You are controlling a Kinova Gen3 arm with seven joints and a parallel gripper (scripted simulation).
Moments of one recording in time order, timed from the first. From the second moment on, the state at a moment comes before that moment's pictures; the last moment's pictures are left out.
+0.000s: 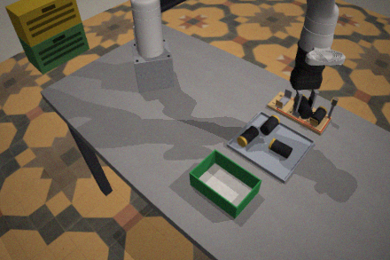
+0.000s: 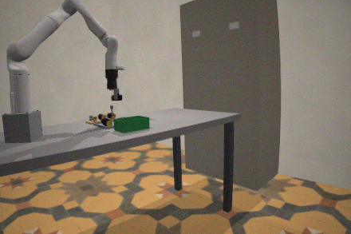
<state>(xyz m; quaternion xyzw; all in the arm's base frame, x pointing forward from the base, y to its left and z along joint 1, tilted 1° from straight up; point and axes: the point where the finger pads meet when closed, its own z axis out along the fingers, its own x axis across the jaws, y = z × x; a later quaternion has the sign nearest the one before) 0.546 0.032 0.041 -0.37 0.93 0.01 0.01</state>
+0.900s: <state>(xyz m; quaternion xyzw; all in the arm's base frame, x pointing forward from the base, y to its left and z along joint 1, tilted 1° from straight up) 0.546 0.033 0.042 -0.12 0.99 0.01 0.01</state>
